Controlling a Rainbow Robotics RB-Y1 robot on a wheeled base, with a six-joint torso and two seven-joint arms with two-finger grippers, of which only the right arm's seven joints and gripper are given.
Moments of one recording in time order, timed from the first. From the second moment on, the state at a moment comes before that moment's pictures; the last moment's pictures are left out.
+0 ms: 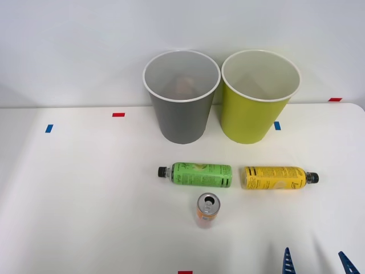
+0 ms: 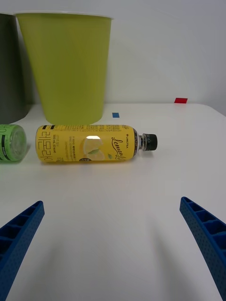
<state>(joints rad) 1.00 -0.13 0.21 -1.88 -0.04 -0.66 1.56</state>
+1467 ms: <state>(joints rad) 0.98 -0.13 0.22 -1.82 -0.03 -0.64 1.56</state>
